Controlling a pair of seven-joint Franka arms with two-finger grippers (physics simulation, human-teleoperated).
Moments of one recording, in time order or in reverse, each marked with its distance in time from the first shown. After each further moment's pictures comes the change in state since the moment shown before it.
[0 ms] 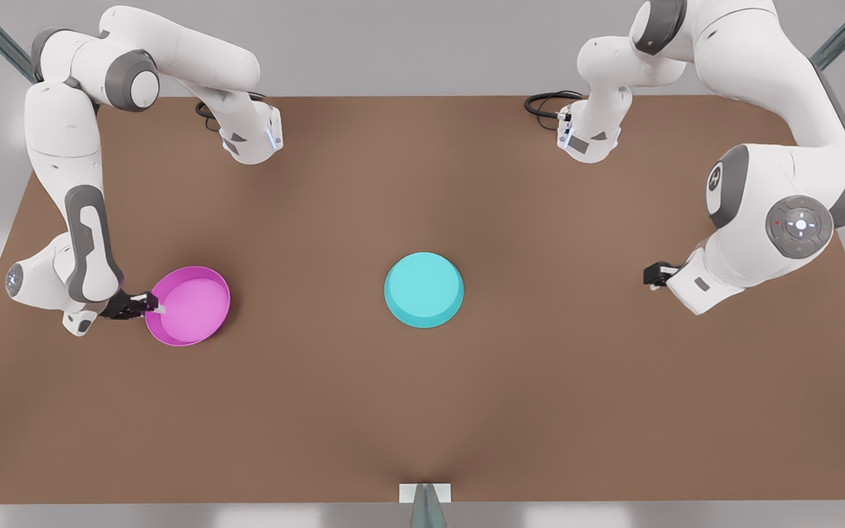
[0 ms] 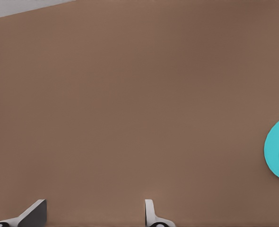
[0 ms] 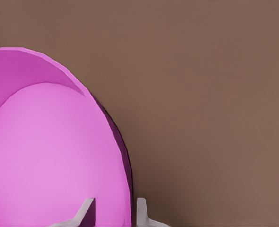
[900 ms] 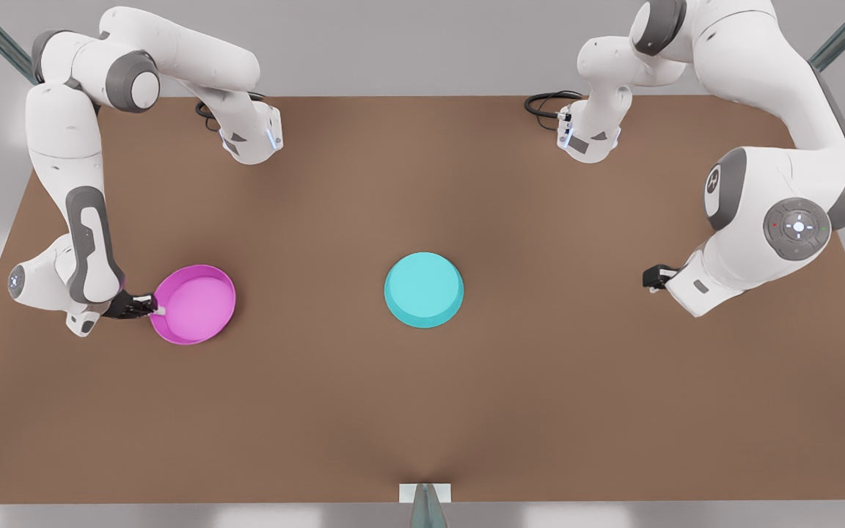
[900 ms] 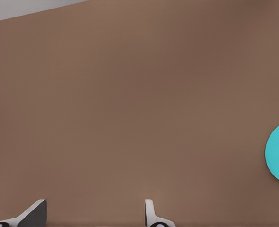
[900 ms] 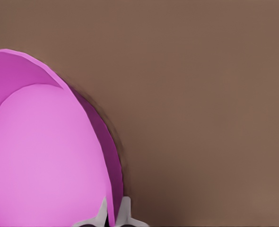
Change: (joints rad) left arm -0.001 0.005 0.000 0.000 0.004 0.014 -0.003; right arm 0.002 0.002 0.004 0.003 0.016 -0.026 0.002
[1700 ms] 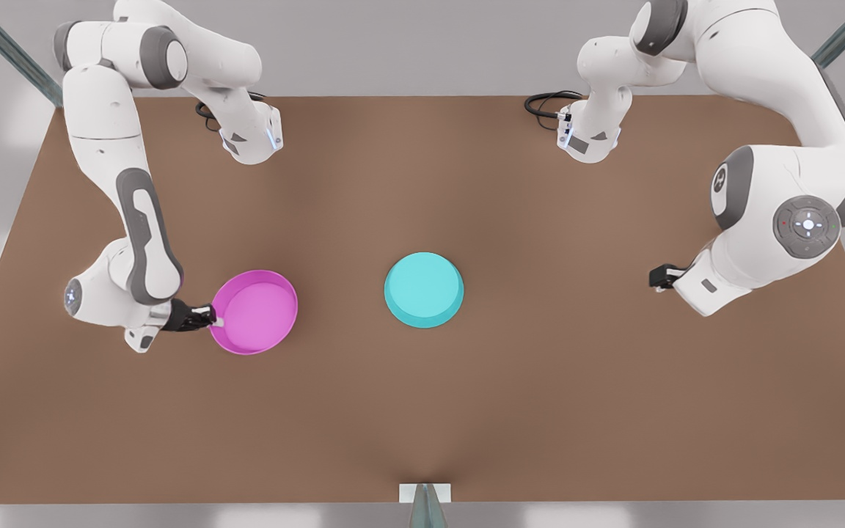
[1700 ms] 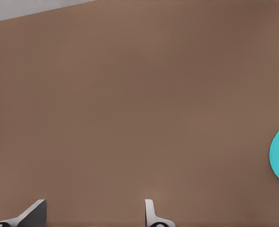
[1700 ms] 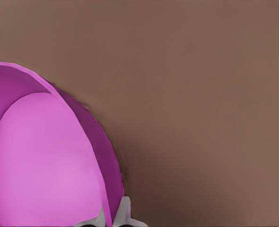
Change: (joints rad) left arm 0.003 -0.008 0.014 0.000 0.001 -0.002 0.003; right arm 0.226 -0.111 0.094 -0.011 0.090 -0.021 0.276
